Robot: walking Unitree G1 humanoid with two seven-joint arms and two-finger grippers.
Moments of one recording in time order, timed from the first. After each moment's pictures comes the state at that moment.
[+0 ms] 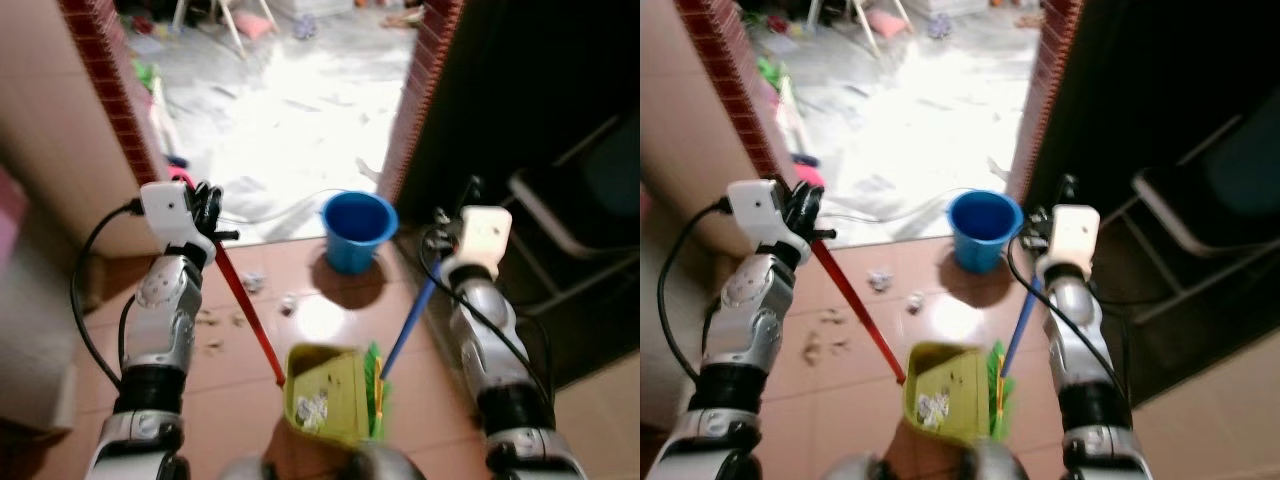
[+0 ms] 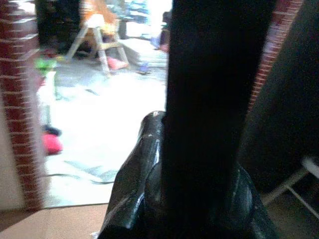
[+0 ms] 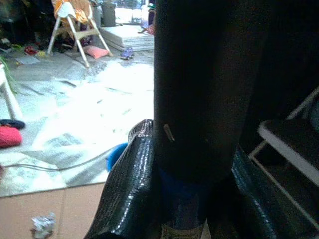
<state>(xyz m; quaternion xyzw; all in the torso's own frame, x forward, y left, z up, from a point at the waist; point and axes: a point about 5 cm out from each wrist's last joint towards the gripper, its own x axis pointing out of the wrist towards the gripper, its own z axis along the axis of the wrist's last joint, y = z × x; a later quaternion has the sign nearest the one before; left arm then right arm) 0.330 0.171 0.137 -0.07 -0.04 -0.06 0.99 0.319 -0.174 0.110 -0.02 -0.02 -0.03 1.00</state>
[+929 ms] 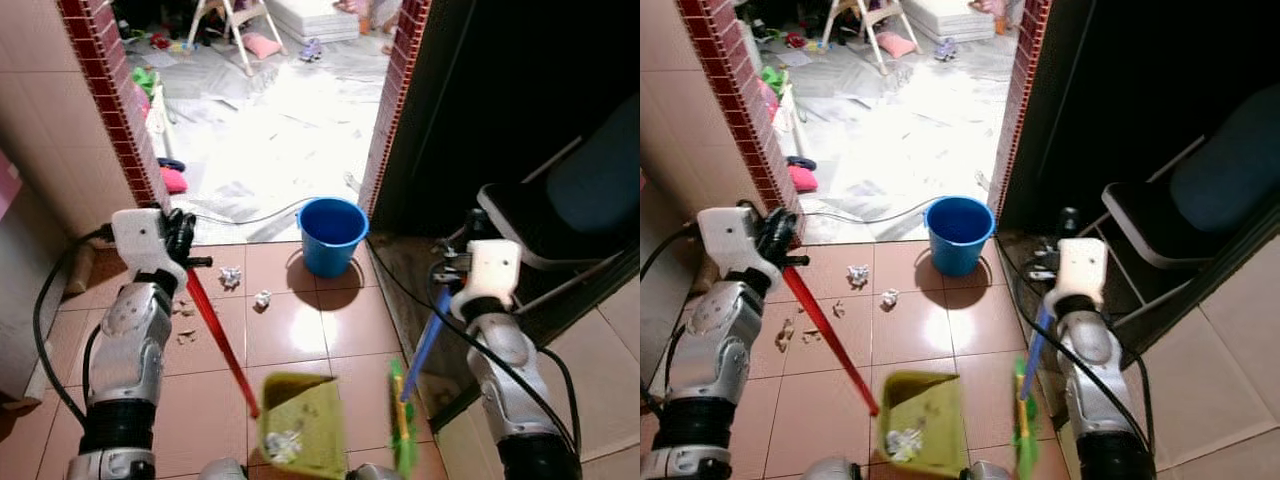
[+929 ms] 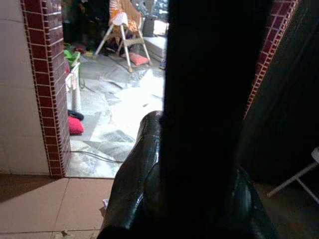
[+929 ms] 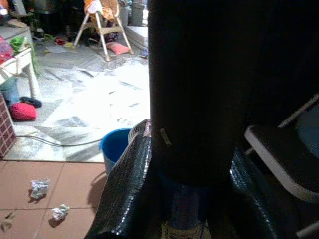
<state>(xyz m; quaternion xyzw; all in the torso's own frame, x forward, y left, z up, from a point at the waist) 0.305 0.204 0.120 -0.06 0.00 -0.01 1.00 0.288 -0.183 0.100 -0.04 0.01 0.00 1.00</state>
